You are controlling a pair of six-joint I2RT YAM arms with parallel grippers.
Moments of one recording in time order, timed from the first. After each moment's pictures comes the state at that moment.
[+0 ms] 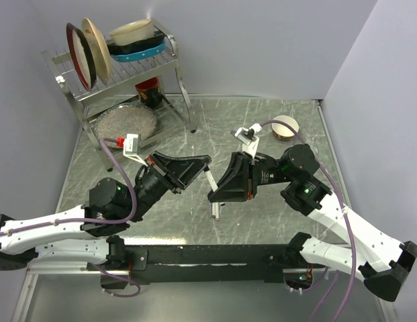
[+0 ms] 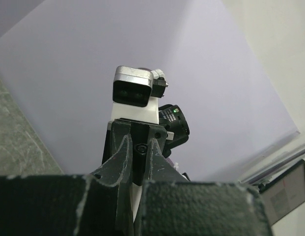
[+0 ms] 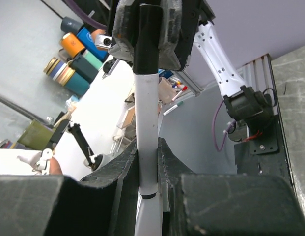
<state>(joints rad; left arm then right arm) -1.39 0.85 0.93 0.32 -0.47 -0.87 0.77 0.95 0.96 0.25 -0.94 0.98</state>
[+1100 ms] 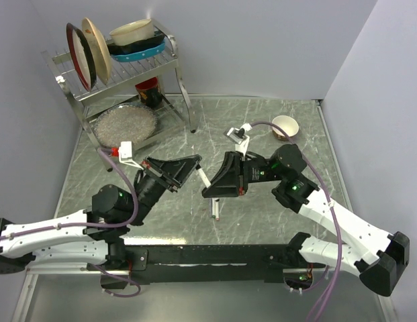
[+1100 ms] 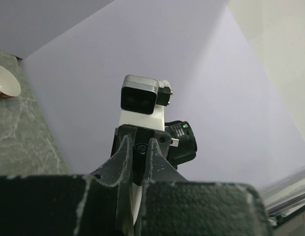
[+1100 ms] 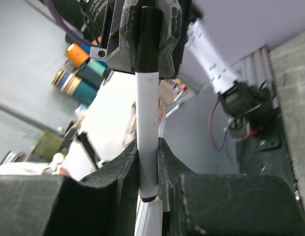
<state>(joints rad) -1.39 0.79 0.80 0.40 -0.65 -0.93 0.76 1.02 0.88 0.36 -0.94 1.06</state>
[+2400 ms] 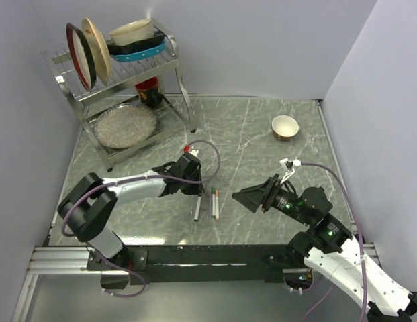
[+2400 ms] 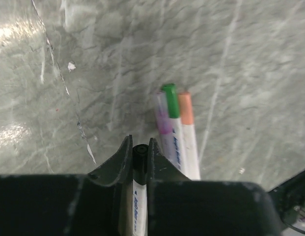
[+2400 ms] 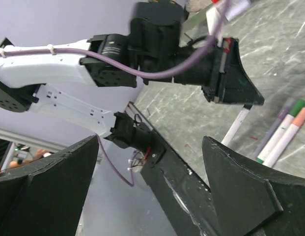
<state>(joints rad) -0.79 1.57 0.87 -0.17 0.01 -0.70 0.70 0.37 0.49 -0.18 -0.25 0.88</state>
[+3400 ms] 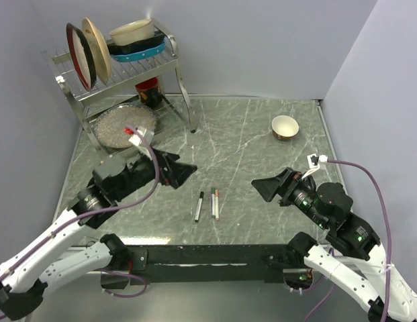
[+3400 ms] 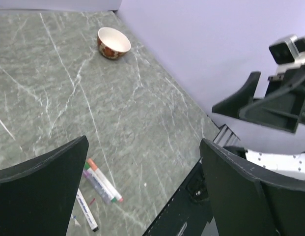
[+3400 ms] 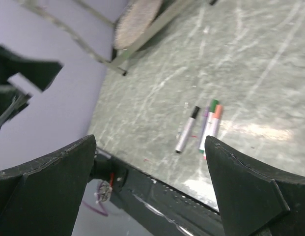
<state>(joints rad) -0.77 0.77 0.89 -0.16 0.11 -0.51 0.70 0.40 0.82 -0.65 0.09 0.81</state>
